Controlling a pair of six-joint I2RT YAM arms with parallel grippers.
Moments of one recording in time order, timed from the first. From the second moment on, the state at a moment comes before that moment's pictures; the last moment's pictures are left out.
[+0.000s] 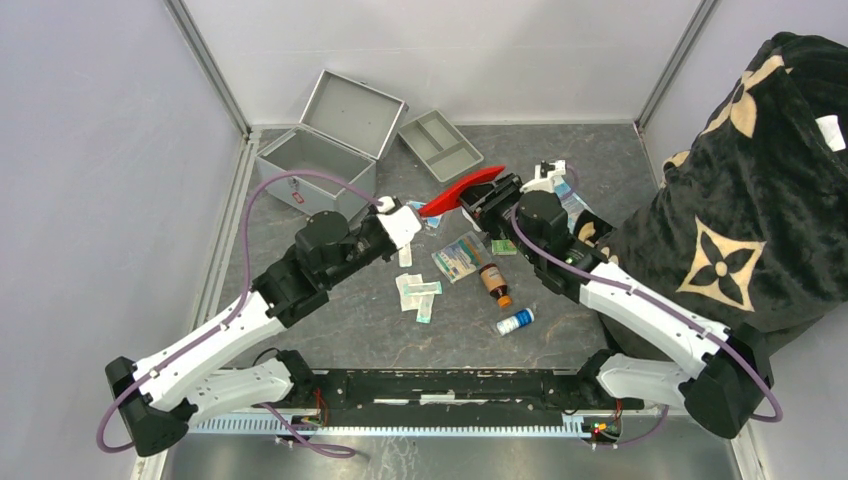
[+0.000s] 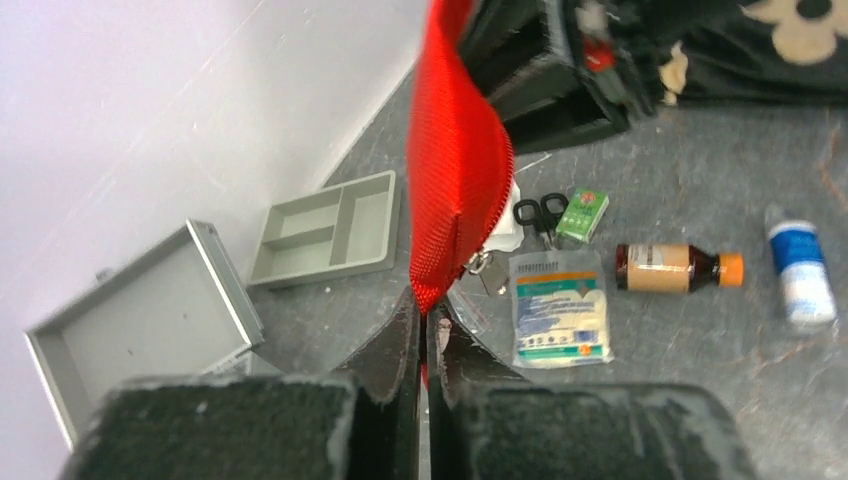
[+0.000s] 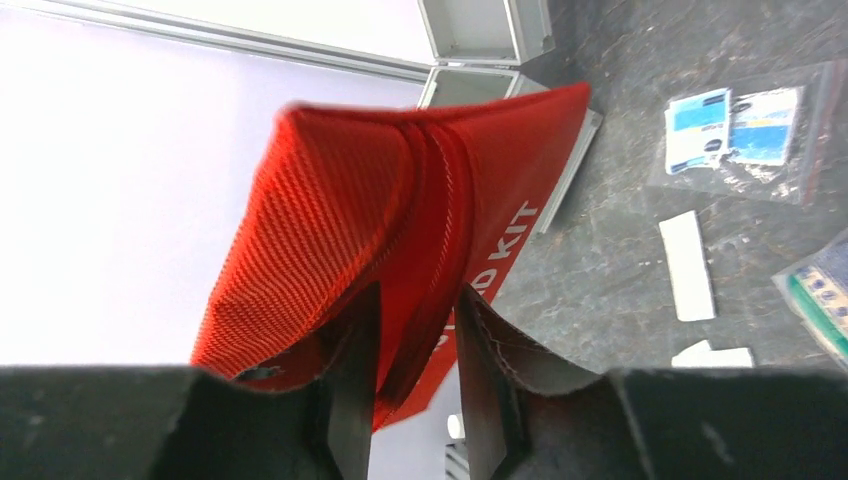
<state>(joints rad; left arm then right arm) -0.87 0.92 0.91 -0.09 0.02 0.49 0.73 1.17 0.89 0.12 0.22 1.32</state>
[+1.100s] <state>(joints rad) -0.87 0.87 0.89 -0.25 -0.30 -0.12 0.71 0.84 0.68 -0.06 0.33 0.27</state>
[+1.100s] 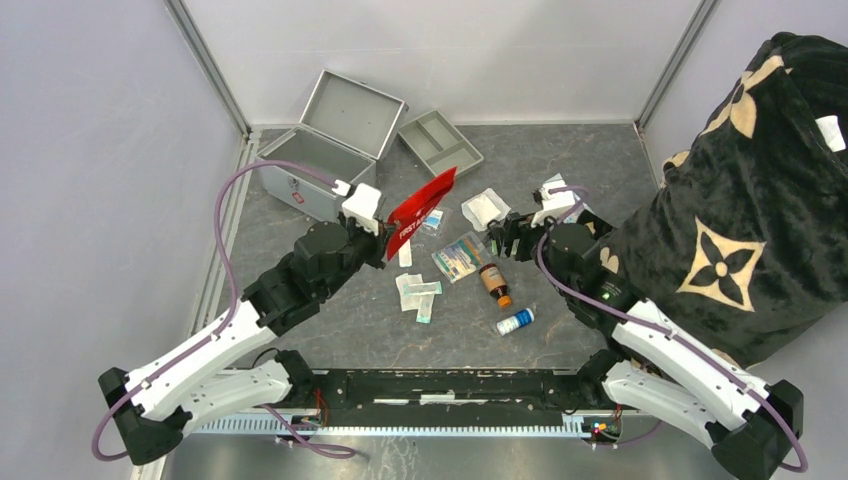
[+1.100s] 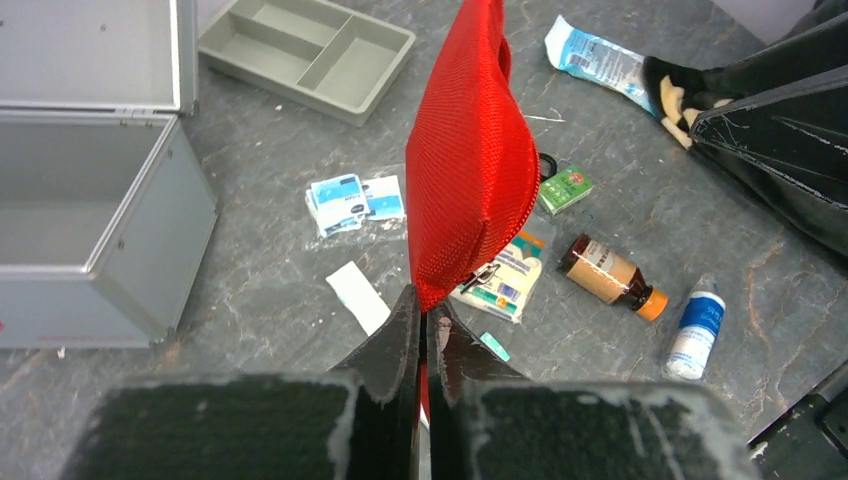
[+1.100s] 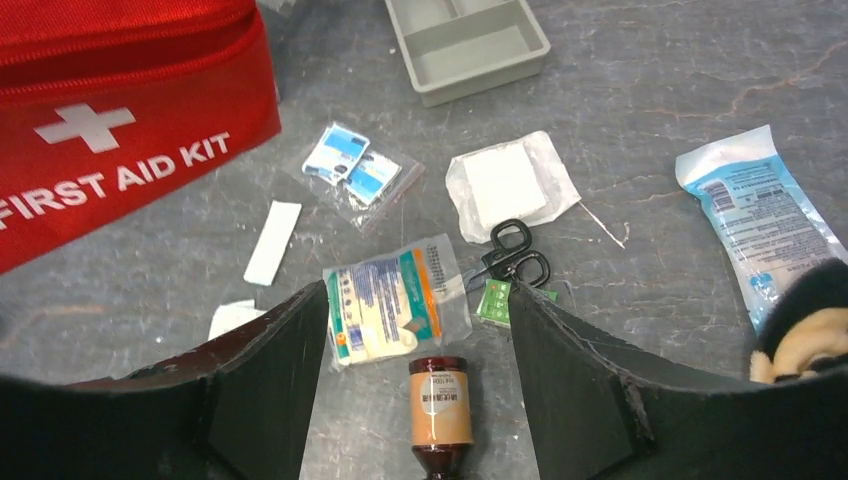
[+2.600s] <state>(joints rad) -0.87 0.42 0.72 -0.45 -0.55 -0.28 0.90 1.41 0.47 0.35 0.11 1.09</state>
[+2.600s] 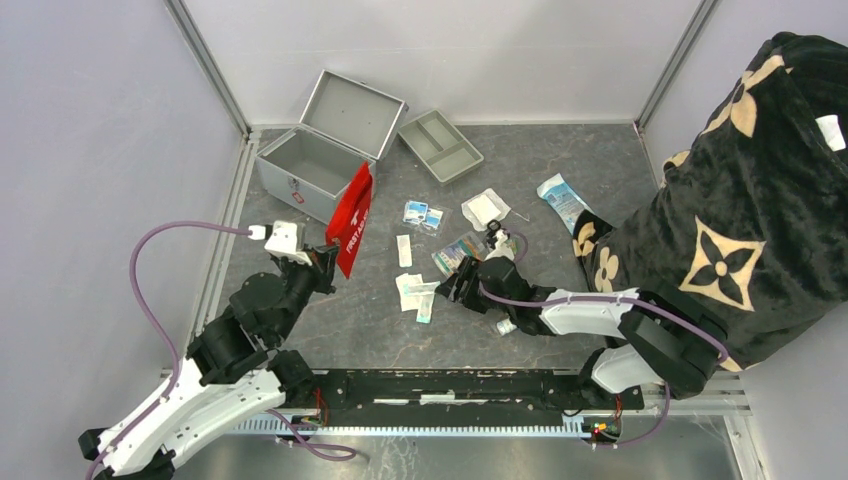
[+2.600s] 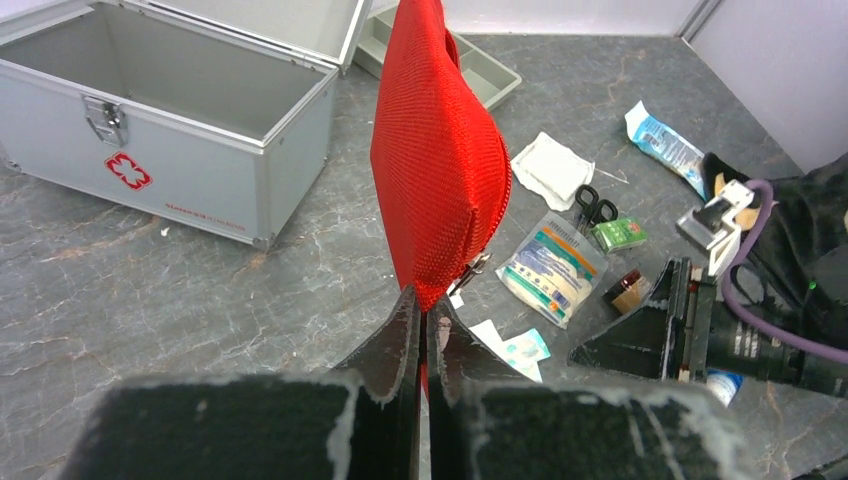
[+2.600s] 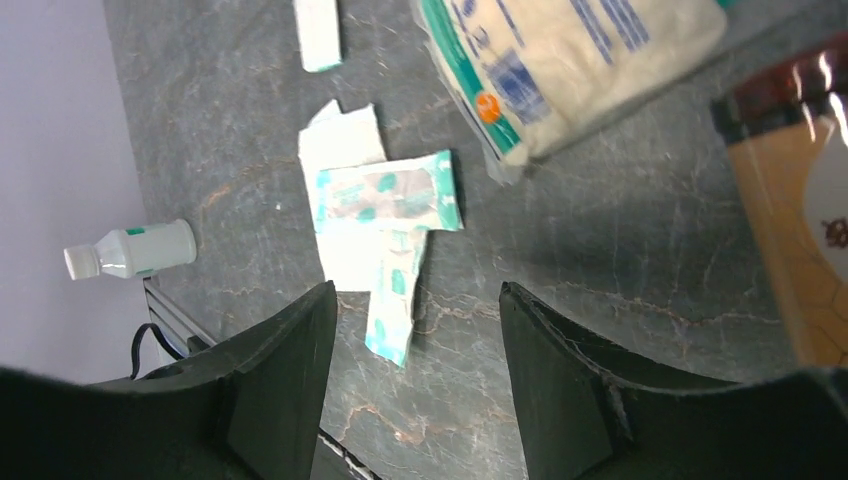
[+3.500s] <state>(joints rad) -0.87 0.40 0.72 -0.47 -0.58 -0.31 1.05 1.52 0.43 0.48 0.08 1.32</state>
